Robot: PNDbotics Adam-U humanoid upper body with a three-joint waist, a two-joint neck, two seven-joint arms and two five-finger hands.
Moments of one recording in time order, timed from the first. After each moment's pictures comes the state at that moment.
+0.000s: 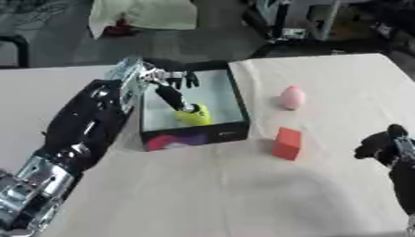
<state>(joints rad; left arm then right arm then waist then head) -1.05 0.18 -0.21 -0.67 -1.19 -0.28 -0.48 0.08 -0.16 -0.06 -1.83 -0.07 -0.09 0.10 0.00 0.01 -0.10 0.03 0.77</state>
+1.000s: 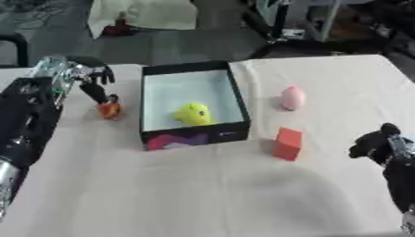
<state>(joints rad) -1.05 0.37 -0.02 -0.52 -1.32 -0.15 -0.57 0.09 -0.16 -0.06 -1.83 -0.07 -0.09 0.09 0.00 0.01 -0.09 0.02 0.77</state>
